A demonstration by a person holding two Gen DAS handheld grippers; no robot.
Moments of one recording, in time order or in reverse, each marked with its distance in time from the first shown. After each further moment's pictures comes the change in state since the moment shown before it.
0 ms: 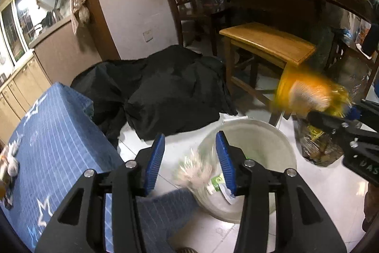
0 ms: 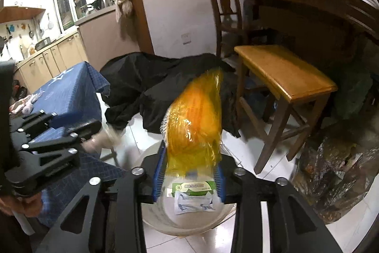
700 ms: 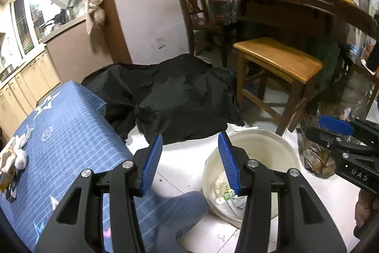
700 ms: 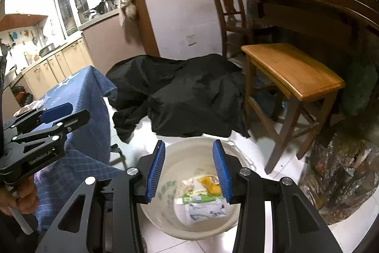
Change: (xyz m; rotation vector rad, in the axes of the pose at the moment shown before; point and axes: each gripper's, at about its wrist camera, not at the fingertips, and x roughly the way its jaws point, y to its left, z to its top) left arm -0.033 0.041 -0.009 -0.088 -0.060 0.033; right arm 0.001 0.028 -0.005 0.011 -0.032 0.058
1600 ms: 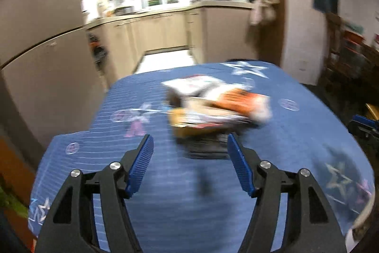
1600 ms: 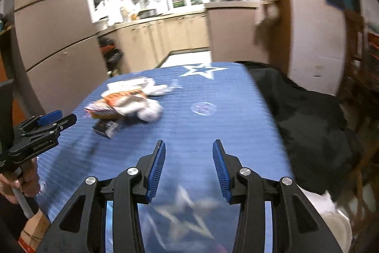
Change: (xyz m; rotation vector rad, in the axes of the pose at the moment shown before) left arm -0.155 0.363 -0.128 -0.516 -0.008 0.582; right arm 0.069 0.416 0.068 -0.420 0.087 0.527
